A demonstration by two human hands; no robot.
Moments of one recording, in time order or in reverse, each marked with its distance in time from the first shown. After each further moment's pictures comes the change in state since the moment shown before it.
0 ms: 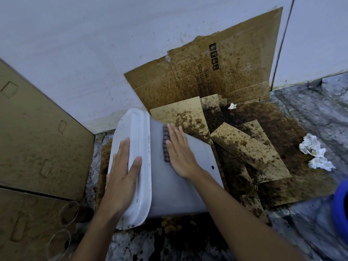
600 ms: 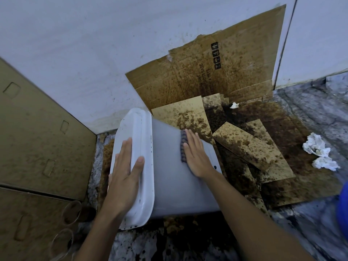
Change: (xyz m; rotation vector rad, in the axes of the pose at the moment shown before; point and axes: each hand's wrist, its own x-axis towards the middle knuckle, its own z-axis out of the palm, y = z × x) left_hand -0.001 0.005 -0.001 0.025 -0.003 -0.021; right_hand -0.007 0.055 -0.004 0.034 0.007 0.148
